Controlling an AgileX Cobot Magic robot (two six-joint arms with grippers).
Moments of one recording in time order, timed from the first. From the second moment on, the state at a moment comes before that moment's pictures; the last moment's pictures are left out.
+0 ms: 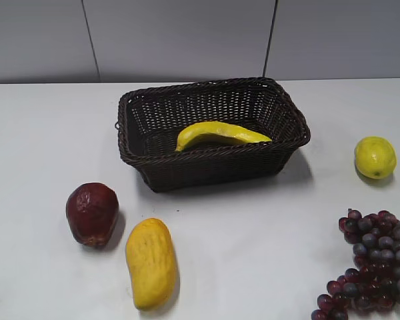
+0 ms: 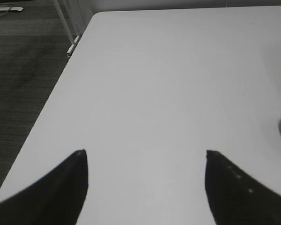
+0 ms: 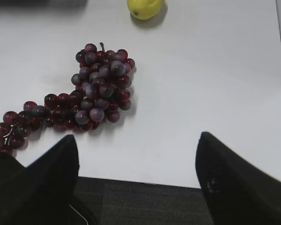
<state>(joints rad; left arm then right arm) 0.10 -0.01 -0.49 -0.04 1.09 0.08 0.12 0.33 -0.62 -0.02 1.14 -0.07</state>
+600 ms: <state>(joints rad) 0.10 -0.01 -0.49 -0.04 1.09 0.08 0.12 0.05 -0.54 -0.02 1.13 -0.06</state>
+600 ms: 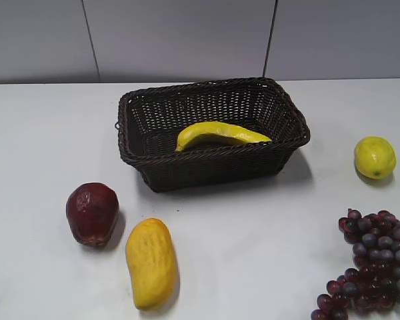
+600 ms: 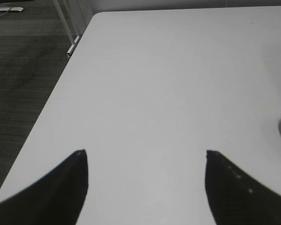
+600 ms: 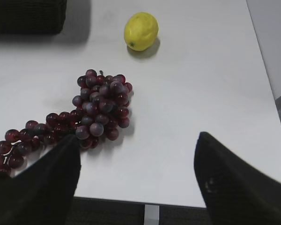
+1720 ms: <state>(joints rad) 0.10 -0.01 -0.49 -0.04 1.09 0.08 0.12 -0.01 -0.53 -0.02 1.12 -0.06</state>
